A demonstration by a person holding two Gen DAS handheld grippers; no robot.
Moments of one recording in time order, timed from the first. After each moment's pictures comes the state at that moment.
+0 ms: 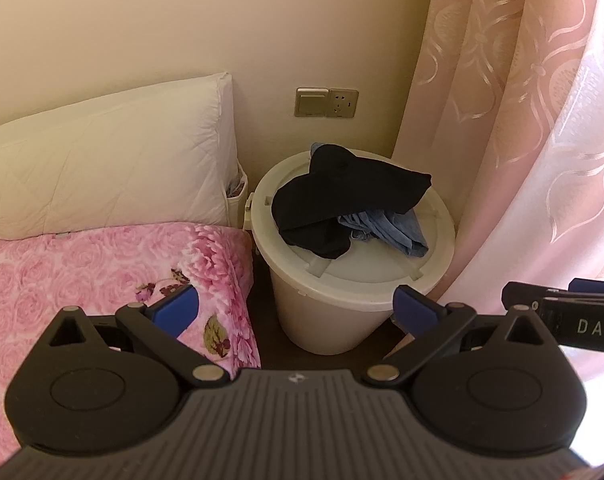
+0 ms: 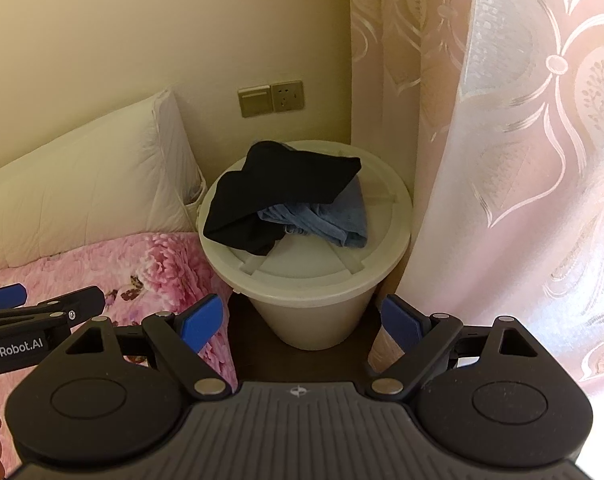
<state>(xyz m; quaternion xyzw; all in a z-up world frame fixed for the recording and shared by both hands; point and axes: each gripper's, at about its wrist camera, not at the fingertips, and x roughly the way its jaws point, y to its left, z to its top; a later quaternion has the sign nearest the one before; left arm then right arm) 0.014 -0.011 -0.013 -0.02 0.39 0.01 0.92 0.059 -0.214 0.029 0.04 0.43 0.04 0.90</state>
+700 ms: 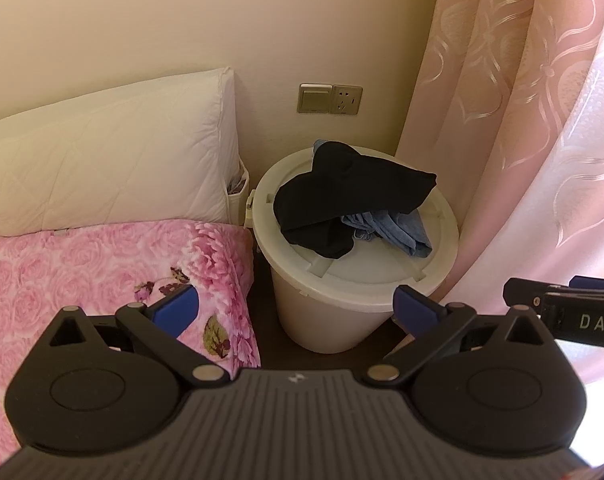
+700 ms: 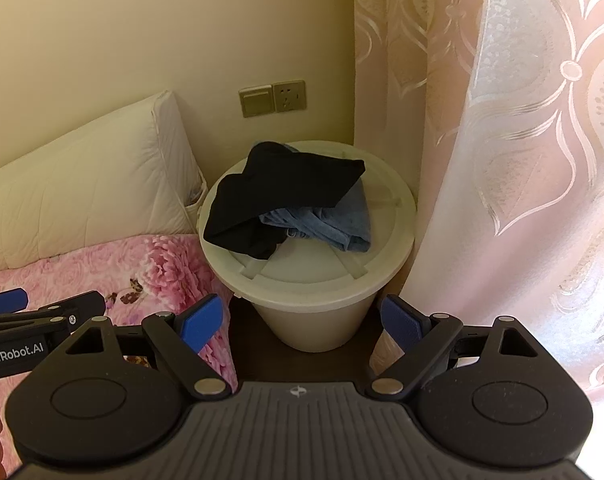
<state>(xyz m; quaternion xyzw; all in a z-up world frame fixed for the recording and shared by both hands) 0.029 0.006 -0.012 -0.03 0.40 0.00 0.91 0.075 -0.205 0.030 0.03 0.44 0.04 0.90</state>
